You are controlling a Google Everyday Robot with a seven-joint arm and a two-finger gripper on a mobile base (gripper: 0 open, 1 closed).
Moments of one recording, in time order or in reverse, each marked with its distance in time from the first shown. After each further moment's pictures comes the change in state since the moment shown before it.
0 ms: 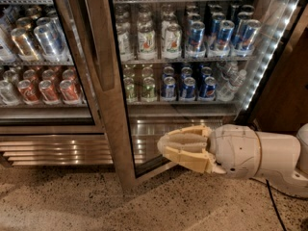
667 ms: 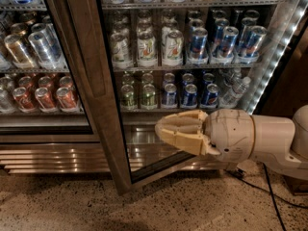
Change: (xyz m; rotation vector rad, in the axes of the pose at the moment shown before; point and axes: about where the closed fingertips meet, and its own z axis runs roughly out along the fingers) arm -0.014 -0.028 0.011 0.024 0.035 0.019
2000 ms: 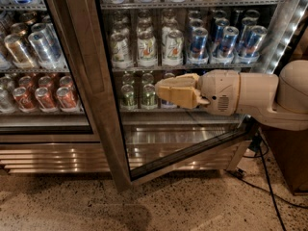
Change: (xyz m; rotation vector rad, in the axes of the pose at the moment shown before) arm -0.024 -0.091 0.016 0.094 0.069 0.113
